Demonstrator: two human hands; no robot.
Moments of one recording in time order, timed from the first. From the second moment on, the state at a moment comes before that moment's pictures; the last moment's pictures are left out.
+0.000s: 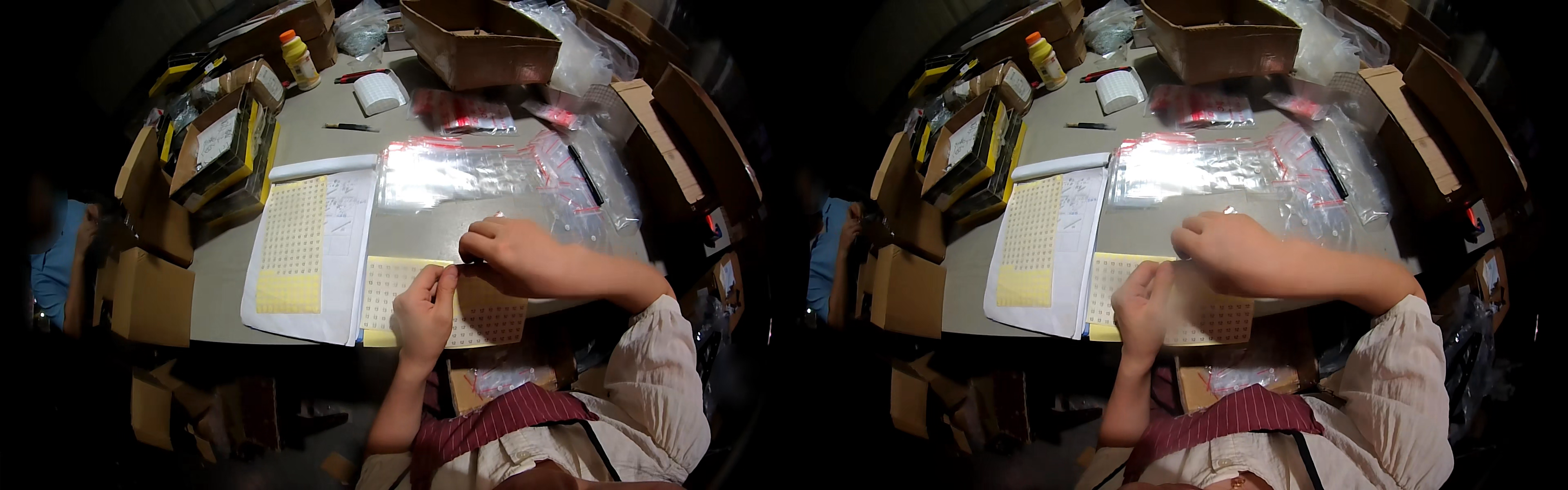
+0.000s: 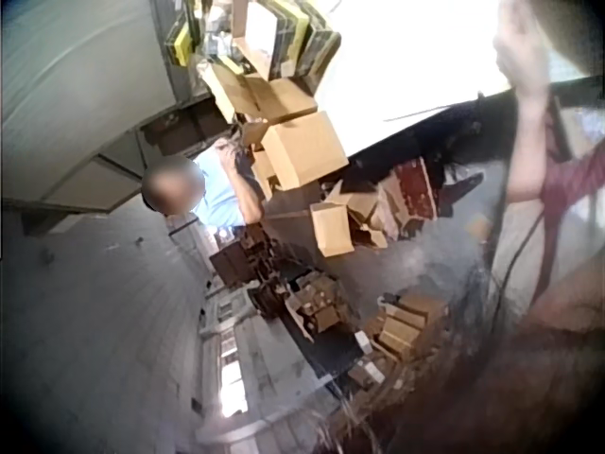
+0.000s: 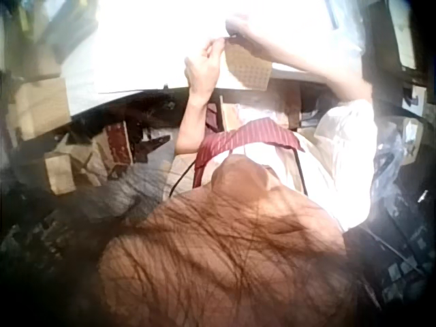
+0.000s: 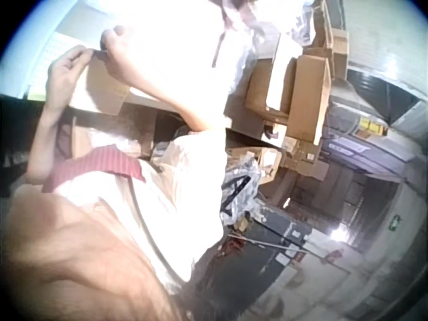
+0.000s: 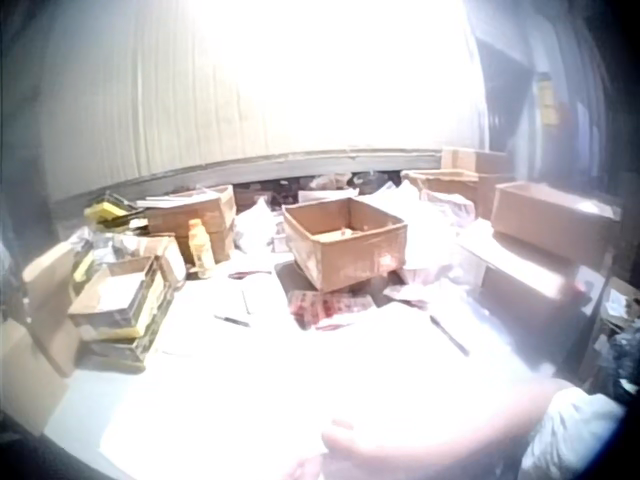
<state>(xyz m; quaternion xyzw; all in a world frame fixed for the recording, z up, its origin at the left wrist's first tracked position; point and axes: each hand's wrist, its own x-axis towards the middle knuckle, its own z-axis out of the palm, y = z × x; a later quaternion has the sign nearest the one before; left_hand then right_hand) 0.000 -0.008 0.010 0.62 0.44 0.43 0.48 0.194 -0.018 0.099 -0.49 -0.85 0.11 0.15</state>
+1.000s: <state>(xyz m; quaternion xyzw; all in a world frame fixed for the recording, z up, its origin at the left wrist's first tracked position) -0.002 -0.010 0.032 0.65 0.44 0.39 0.48 0.324 0.114 0.085 -0.70 -0.71 0.01 -0.01</state>
